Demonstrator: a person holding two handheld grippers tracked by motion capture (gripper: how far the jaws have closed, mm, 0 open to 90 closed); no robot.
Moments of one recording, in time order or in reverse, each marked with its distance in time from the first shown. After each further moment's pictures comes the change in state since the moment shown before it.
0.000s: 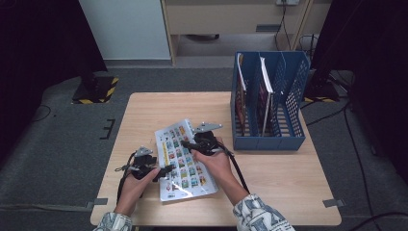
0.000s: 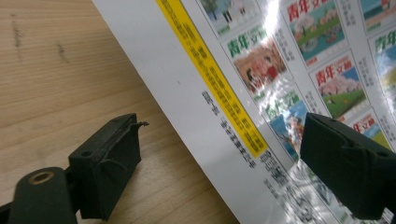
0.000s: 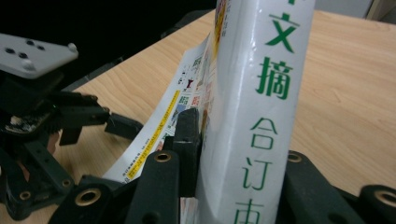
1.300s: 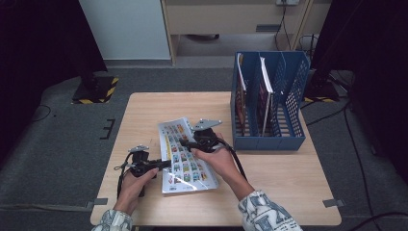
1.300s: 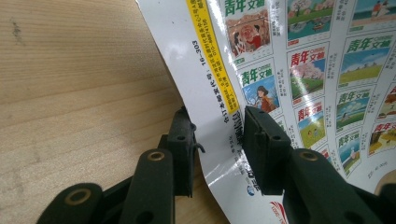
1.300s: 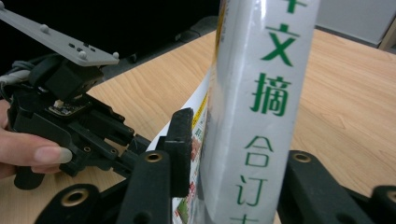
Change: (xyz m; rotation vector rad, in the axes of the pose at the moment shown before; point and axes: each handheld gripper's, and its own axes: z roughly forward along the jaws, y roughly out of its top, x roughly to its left) left arm 0.014 0.004 0.000 -0.011 -0.153 -0.144; right arm 0.002 0.016 -0.010 -0.002 0.057 -0.106
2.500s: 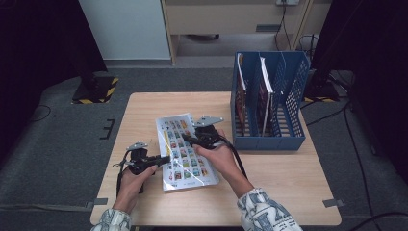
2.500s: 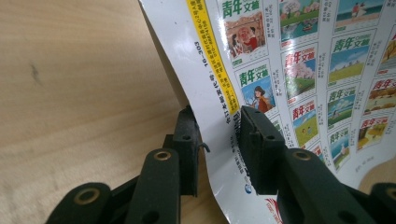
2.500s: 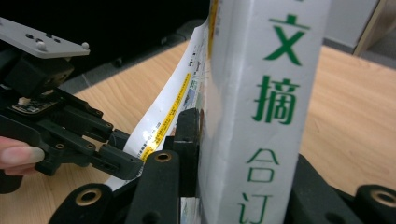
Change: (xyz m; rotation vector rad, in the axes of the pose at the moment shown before) left arm -0.004 0.013 -0.008 -0.055 0.021 0.070; right arm -0.007 0.006 -0.003 -0.022 -0.060 0.009
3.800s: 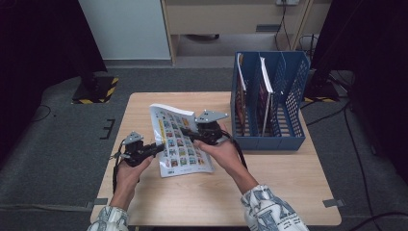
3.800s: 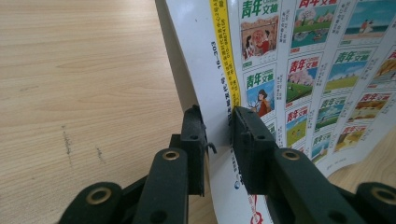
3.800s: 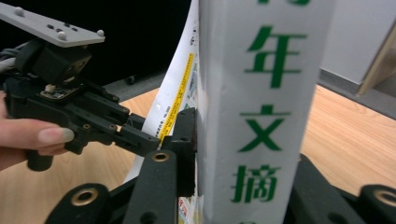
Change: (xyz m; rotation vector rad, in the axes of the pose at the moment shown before) left arm -0.006 0.027 -0.018 -0.114 0.088 0.141; right arm -0.001 0.019 -0.018 -0.099 0.052 -0.071
